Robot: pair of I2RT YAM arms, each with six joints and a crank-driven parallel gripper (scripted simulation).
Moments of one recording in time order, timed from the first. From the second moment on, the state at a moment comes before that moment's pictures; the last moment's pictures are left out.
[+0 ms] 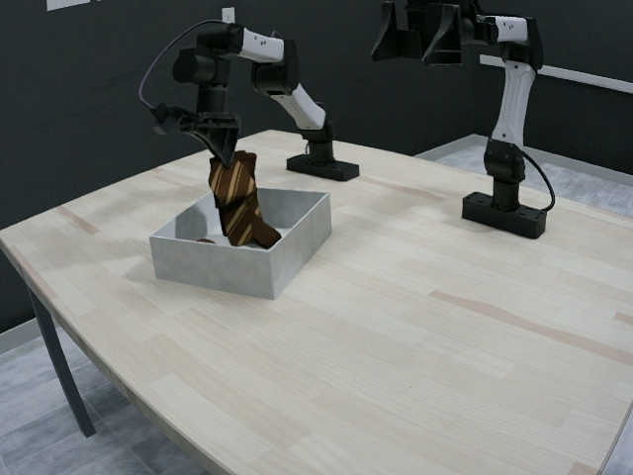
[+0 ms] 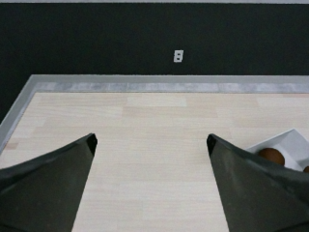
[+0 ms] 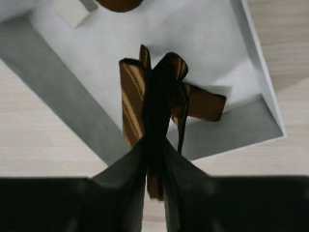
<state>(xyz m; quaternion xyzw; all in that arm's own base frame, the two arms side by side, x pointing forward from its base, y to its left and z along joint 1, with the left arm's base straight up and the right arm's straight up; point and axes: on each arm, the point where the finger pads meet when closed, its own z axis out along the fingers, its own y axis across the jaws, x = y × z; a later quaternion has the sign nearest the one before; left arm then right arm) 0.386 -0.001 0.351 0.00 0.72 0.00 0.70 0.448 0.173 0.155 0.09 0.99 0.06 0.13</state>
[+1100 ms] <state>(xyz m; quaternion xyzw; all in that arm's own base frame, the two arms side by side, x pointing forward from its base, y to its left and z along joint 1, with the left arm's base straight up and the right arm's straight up) 0.386 -0.001 0.351 0.00 0.72 0.00 0.70 0.440 0.174 0.288 0.10 0.94 0.14 0.28</state>
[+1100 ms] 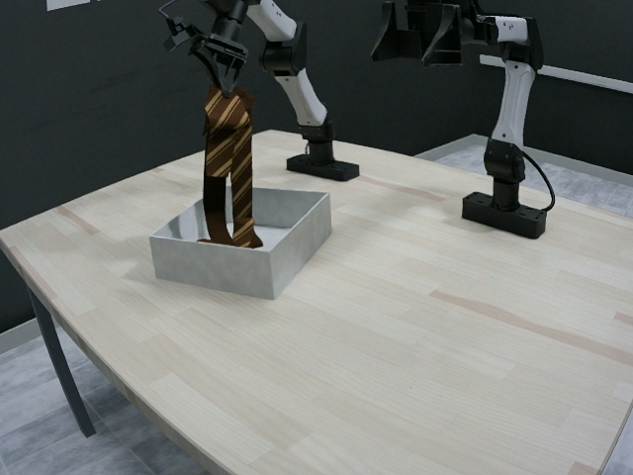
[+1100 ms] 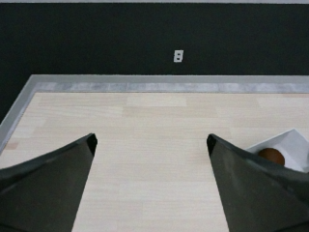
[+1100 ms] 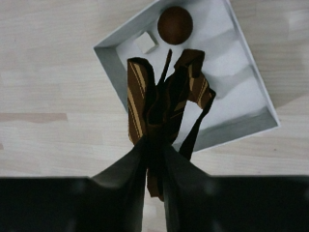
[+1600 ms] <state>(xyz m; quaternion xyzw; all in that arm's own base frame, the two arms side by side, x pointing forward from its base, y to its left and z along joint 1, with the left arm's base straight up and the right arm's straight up) 0.386 -0.001 0.351 0.00 0.72 0.00 0.70 0.442 0.162 0.287 0.11 0.94 0.14 0.28</state>
